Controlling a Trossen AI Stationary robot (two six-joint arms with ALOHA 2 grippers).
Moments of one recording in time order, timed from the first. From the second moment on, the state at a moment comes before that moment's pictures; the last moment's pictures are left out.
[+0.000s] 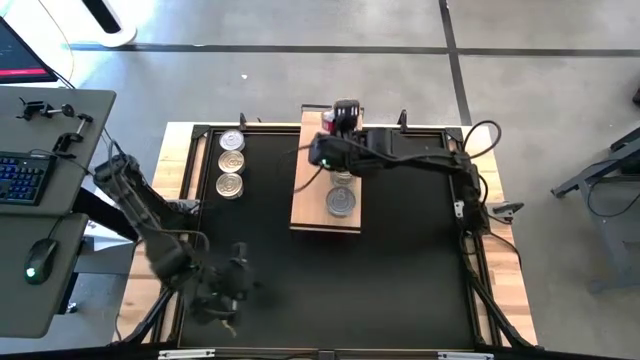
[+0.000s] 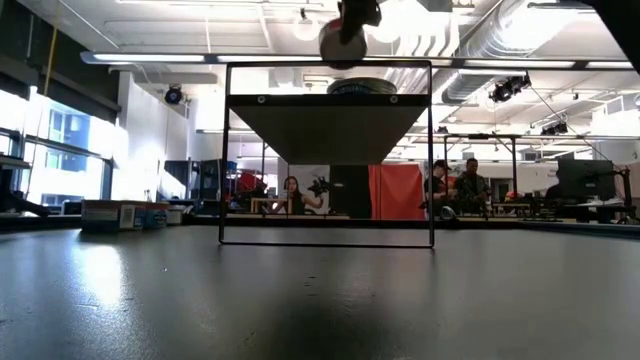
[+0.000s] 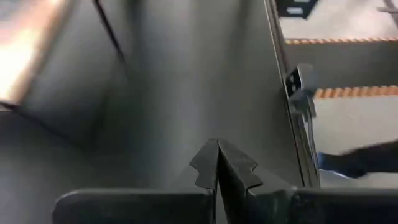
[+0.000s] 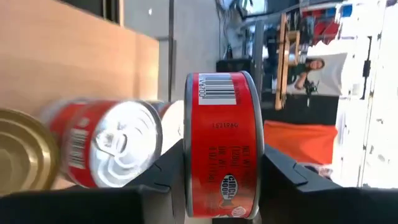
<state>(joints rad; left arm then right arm) -0.86 1.42 1.19 -0.70 -0.57 -0.68 -0.04 2.04 2.35 -1.33 0.99 -0.51</state>
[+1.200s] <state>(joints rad) -0.83 1.36 0.76 -0.11 -0.62 -0.92 -0.11 2.05 2.21 -1.37 0.92 -0.38</state>
